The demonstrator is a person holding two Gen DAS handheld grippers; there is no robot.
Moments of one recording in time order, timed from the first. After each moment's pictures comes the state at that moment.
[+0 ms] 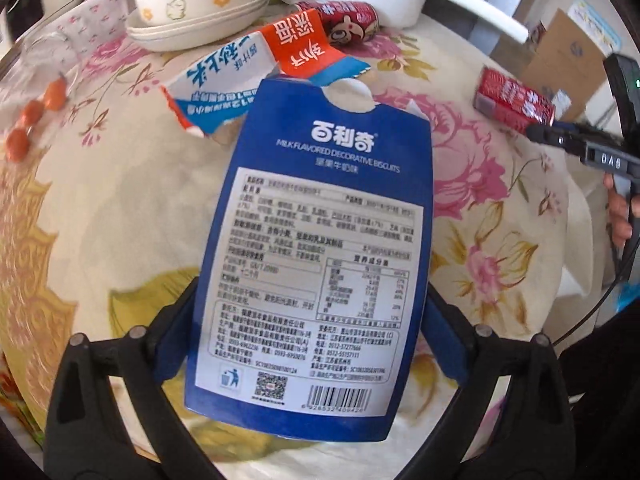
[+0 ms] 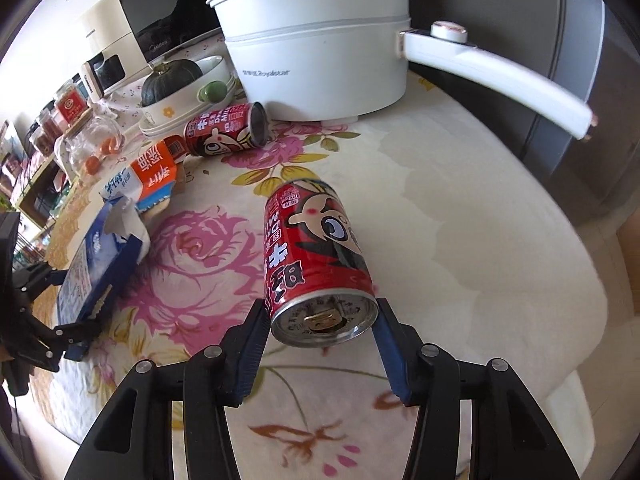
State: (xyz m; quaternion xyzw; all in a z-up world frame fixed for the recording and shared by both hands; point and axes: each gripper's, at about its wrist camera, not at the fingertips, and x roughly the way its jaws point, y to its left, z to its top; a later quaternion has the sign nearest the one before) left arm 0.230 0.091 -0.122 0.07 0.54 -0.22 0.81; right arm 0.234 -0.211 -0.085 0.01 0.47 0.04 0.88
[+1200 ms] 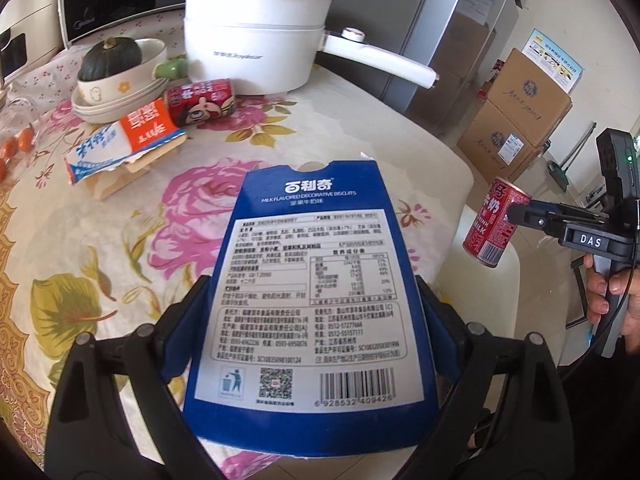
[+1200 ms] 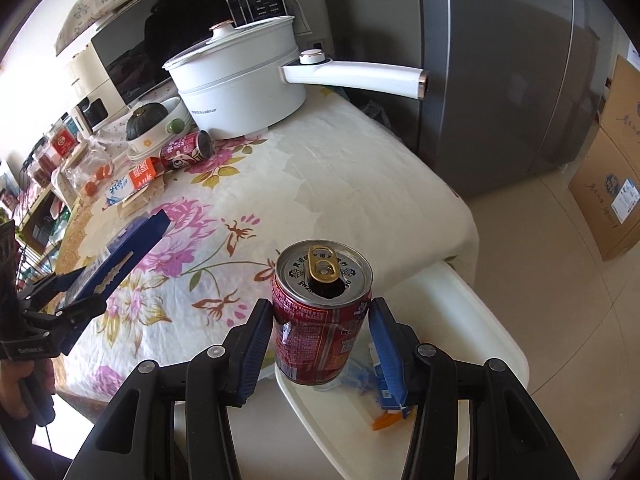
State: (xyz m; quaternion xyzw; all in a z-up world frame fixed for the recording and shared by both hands) left arm 0.158 -0.022 -0.060 0.01 0.46 -0.27 0.84; right arm 0.119 -0.311 -0.036 0.06 0.46 -0.01 0.89
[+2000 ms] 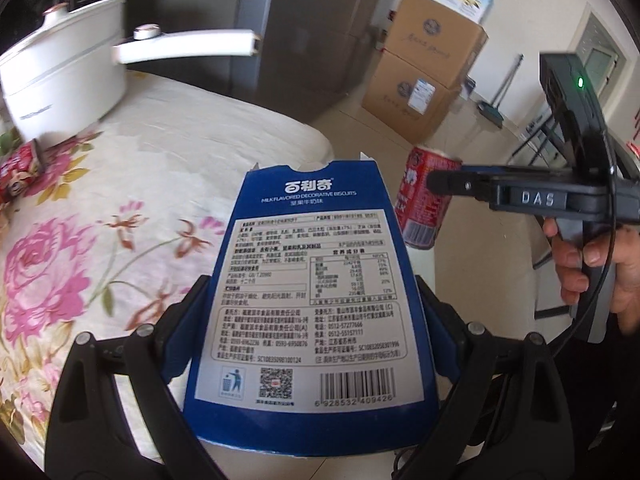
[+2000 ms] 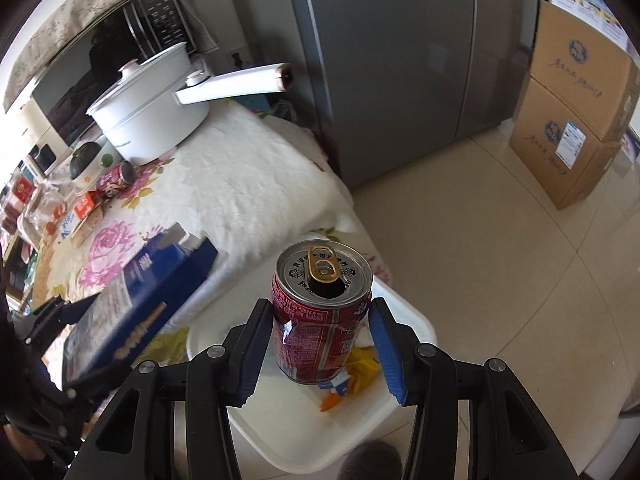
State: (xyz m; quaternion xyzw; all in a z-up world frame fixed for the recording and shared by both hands) left arm 0.109 -0.198 -0.065 0.09 0.45 -0.41 0.79; right arm 0.071 -0.414 -0.031 0.11 0.46 -0.10 0.87
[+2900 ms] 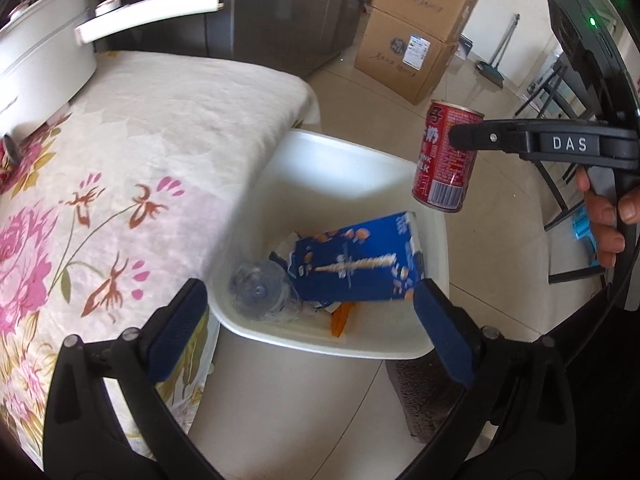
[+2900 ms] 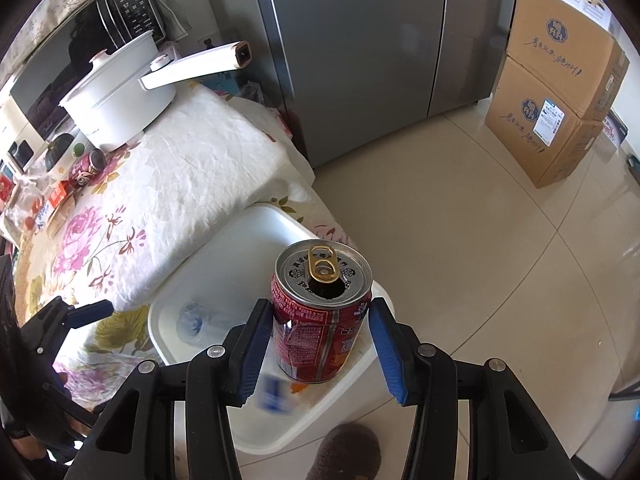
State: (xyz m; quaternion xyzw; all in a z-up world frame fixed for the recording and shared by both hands) left arm 0.100 -0.216 -0.095 0.13 0.48 -0.41 0.76; right arm 0.053 -0.433 -0.047 0.10 0.49 -0.13 0.86
